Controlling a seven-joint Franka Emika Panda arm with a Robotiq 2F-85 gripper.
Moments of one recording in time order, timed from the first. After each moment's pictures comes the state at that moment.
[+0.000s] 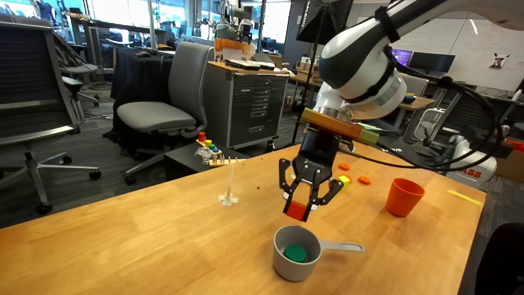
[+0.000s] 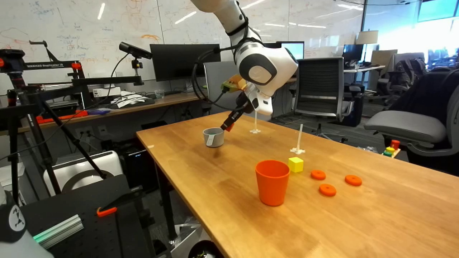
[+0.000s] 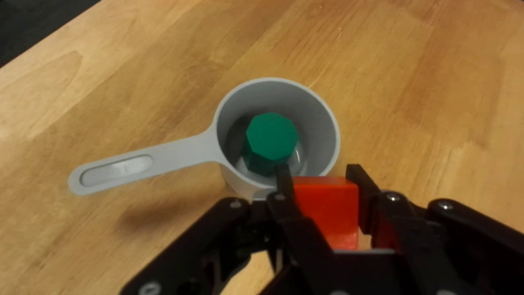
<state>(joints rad) 0.07 0.70 0.14 -1.70 0.73 2.01 0.63</state>
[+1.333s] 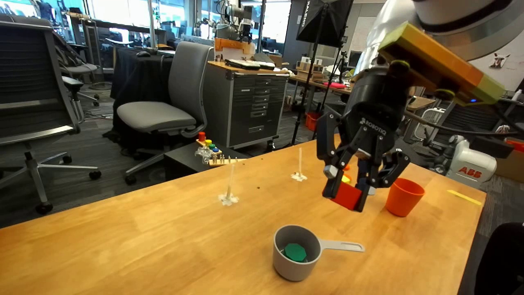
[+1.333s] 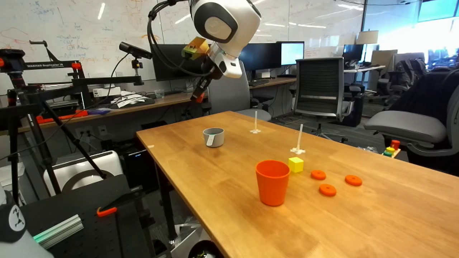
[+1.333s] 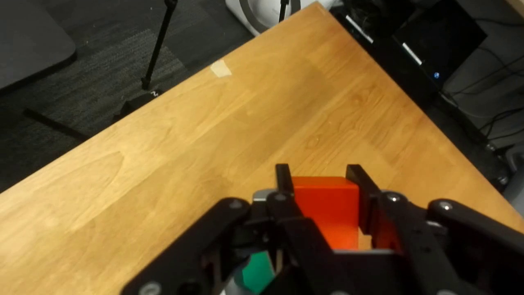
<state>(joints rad) 0.16 0.25 0.16 -2.08 0.82 2.04 0.45</state>
